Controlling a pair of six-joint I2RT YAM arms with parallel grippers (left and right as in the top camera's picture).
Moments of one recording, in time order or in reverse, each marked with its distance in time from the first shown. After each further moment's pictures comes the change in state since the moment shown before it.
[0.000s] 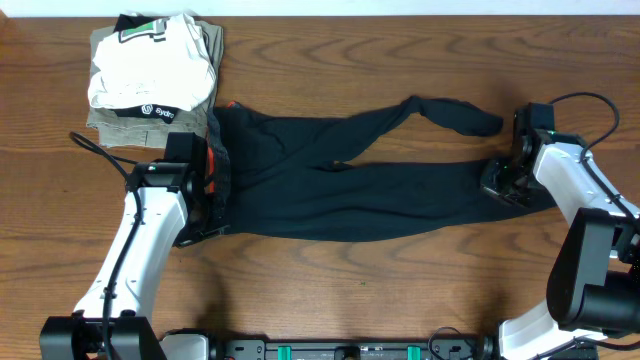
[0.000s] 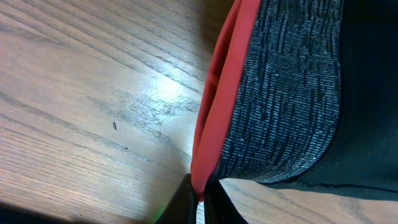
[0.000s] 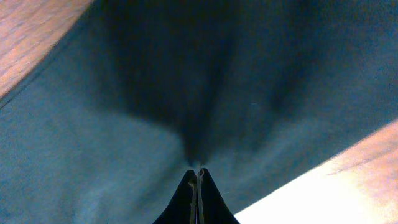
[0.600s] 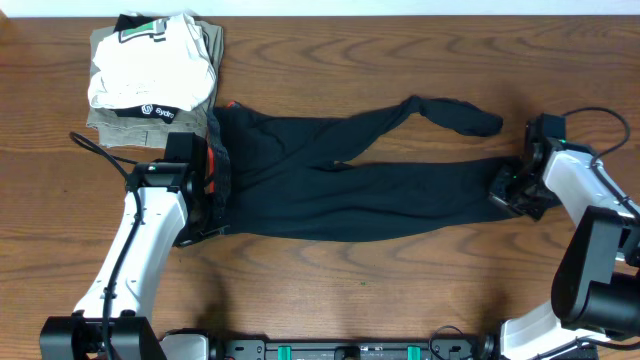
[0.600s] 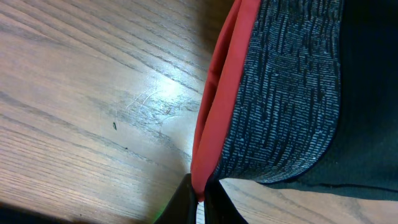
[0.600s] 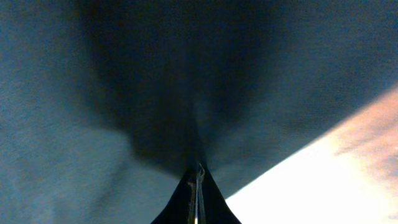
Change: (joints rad) left arm 0.000 0.000 0.000 0.000 0.000 0.000; right arm -0.084 0.000 -0.050 0.001 0.014 0.000
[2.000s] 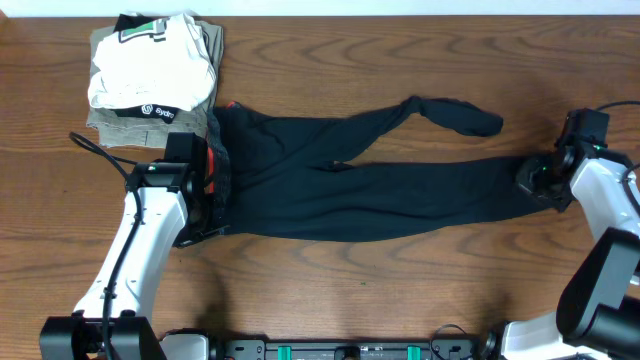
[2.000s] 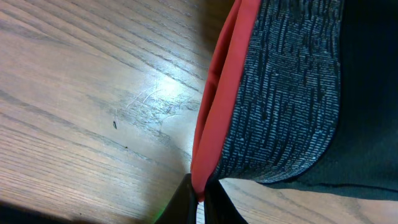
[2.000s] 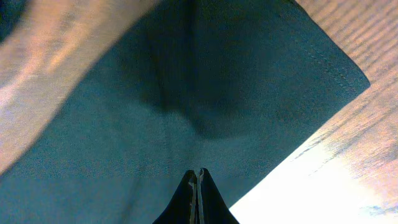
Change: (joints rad) left arm 0.000 0.000 0.000 -0.003 0.000 -0.003; right arm -0.104 -0.081 0.011 0.112 -0.026 -0.054
